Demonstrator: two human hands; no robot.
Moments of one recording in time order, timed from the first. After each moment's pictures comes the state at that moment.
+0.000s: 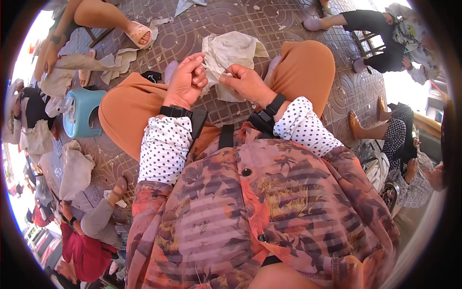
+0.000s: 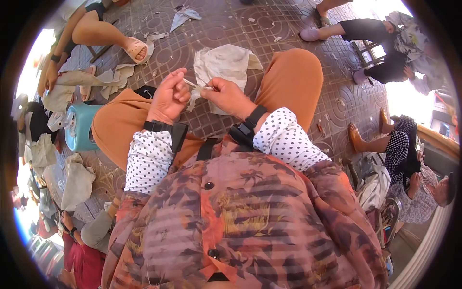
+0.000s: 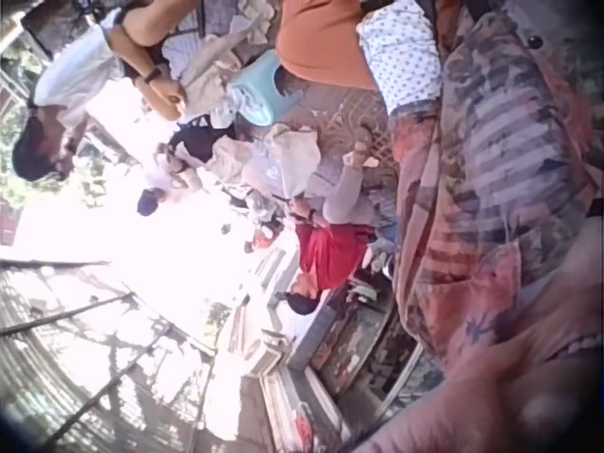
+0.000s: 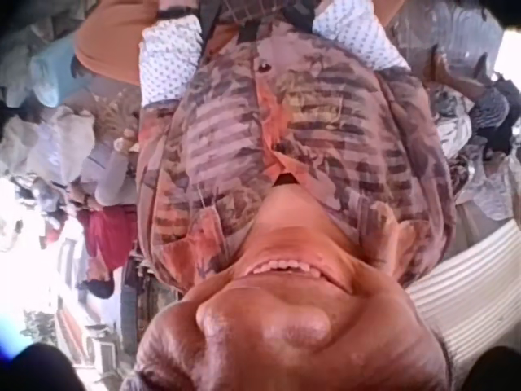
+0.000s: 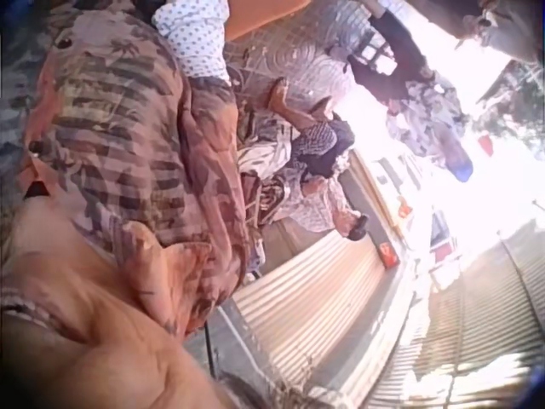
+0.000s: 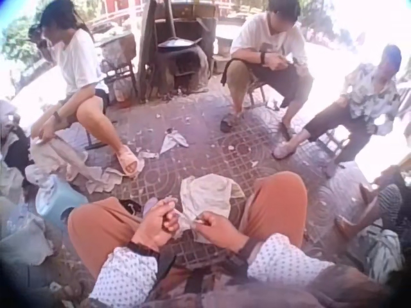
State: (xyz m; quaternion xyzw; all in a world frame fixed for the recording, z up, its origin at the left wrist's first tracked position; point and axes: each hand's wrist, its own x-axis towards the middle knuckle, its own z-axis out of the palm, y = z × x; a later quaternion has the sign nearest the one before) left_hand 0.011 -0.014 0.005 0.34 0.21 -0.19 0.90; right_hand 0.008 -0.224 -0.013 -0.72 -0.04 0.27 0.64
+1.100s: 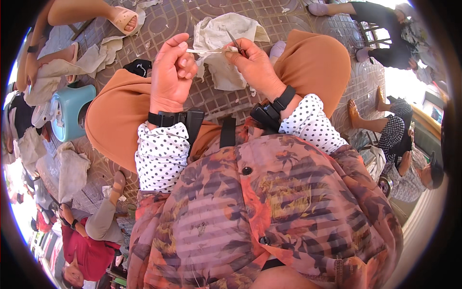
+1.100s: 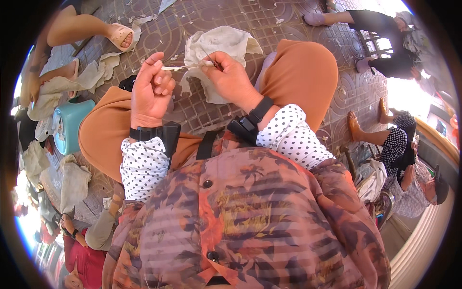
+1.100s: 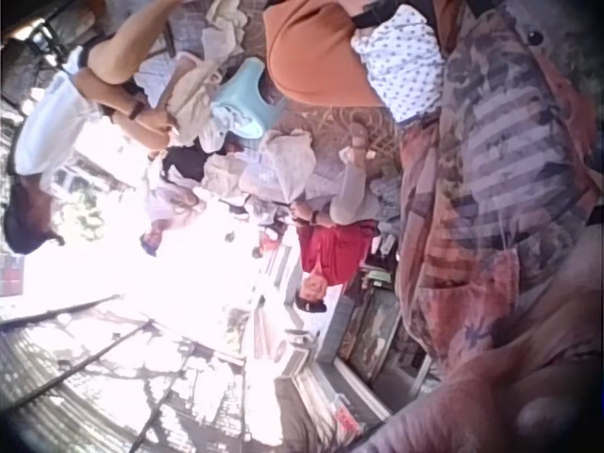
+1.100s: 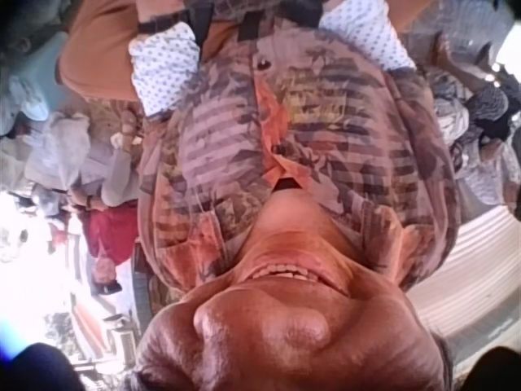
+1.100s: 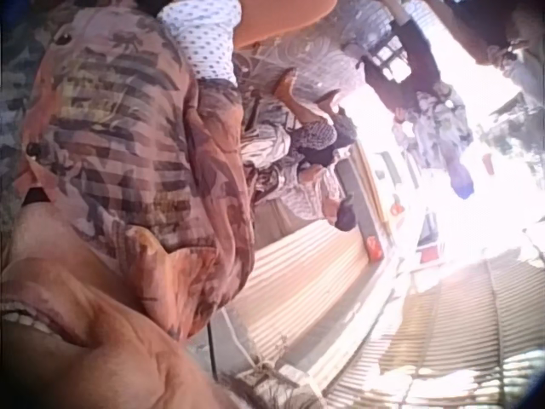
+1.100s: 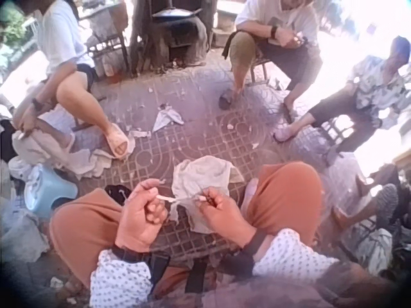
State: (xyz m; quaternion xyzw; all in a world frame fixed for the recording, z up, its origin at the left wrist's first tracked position) left_hand 0.016 -0.014 0.030 0.34 0.19 -0.10 0.91; right_hand 0.031 -0.220 -0.006 -0.70 -0.01 0.17 0.69
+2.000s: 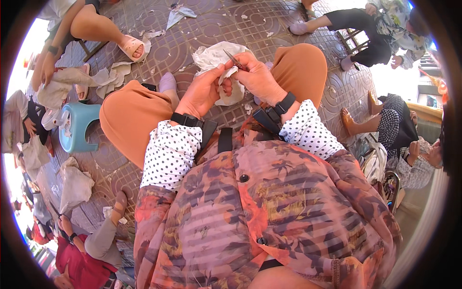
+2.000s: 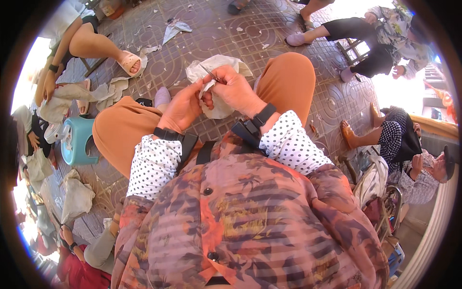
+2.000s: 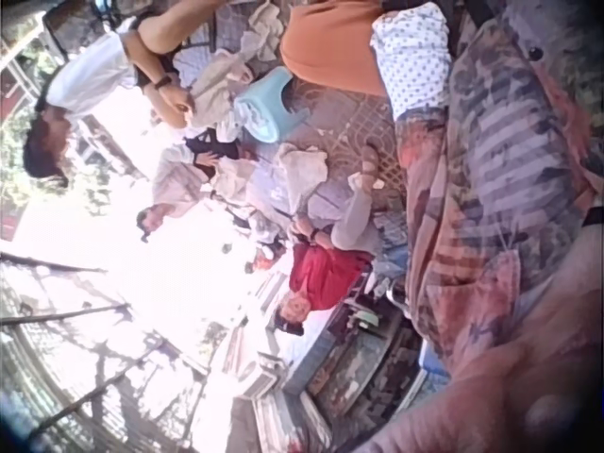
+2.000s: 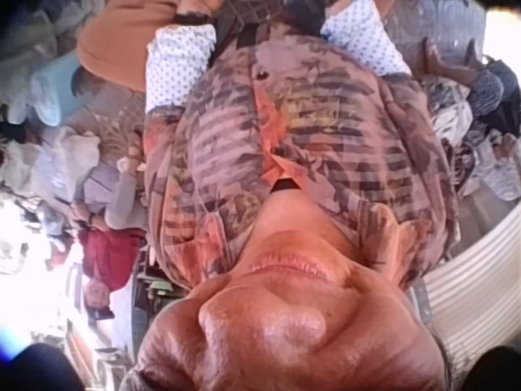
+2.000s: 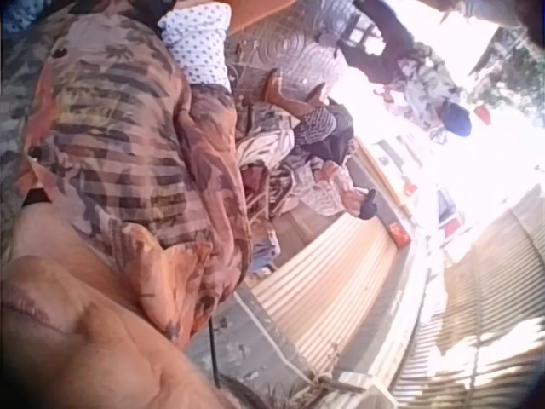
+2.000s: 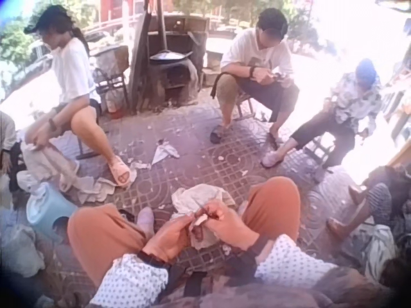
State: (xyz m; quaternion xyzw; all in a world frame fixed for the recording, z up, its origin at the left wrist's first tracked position) left_hand -0.004 -0.043 0.020 0.38 0.07 -0.33 0.86; right_hand 0.013 -0.231 0.039 -0.65 -0.11 0.19 0.73
